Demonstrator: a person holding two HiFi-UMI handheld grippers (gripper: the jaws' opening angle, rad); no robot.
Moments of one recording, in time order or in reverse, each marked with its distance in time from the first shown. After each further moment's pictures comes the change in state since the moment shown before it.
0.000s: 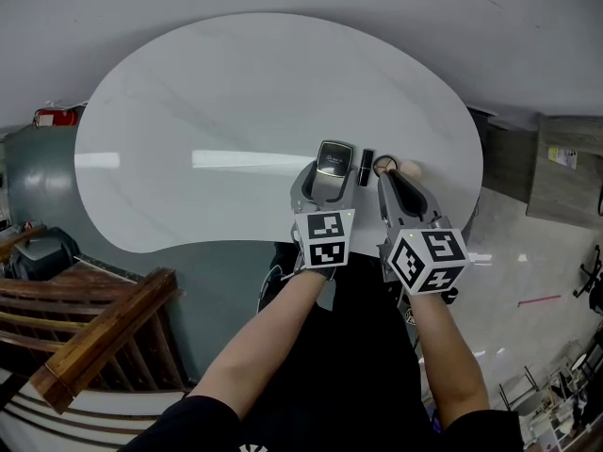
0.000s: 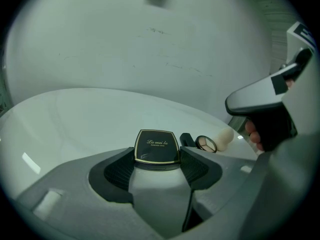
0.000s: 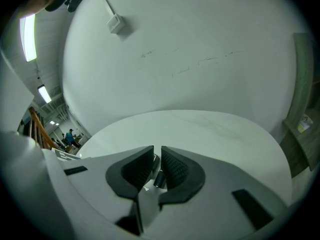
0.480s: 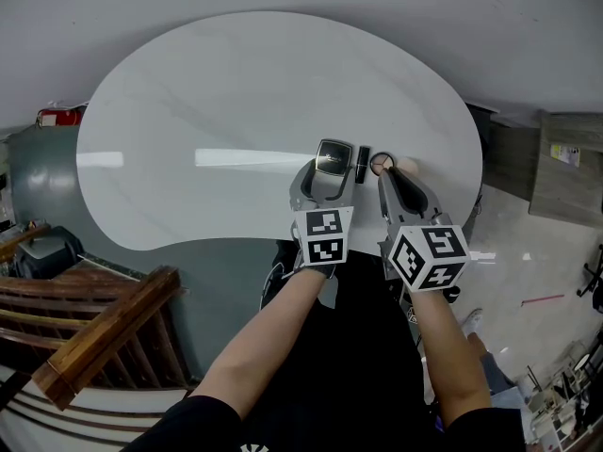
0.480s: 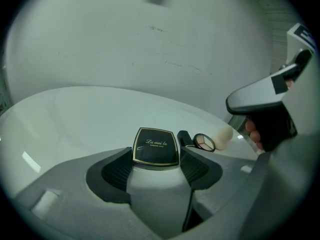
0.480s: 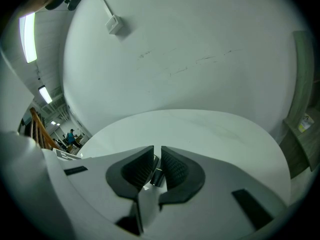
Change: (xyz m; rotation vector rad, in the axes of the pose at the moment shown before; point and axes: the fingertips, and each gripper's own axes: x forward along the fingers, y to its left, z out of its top) left arm 0.004 -0.007 -0.005 -0.003 0.014 0.000; right arm -0.002 -0.010 -0.002 0.004 0.006 0.010
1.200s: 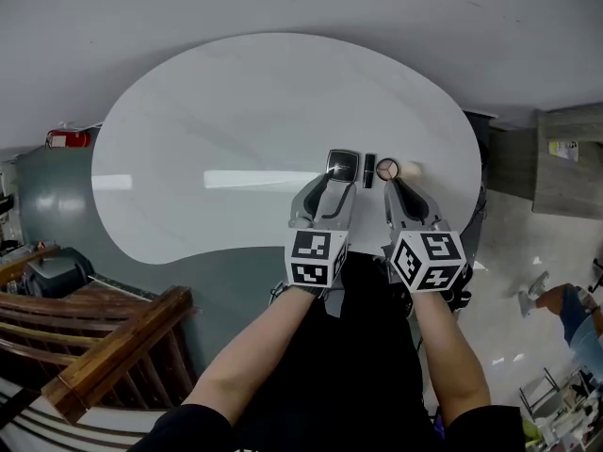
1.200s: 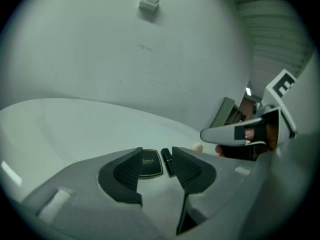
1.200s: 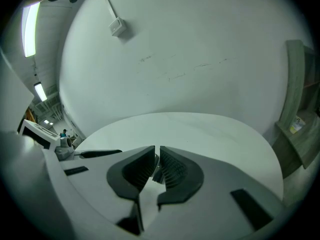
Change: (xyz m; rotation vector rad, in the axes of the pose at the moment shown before) left arm -0.058 -0.010 0.041 0.050 -0.078 -0.202; right arm -0.013 0.008 -0.007 -0.009 -0.046 -0.071
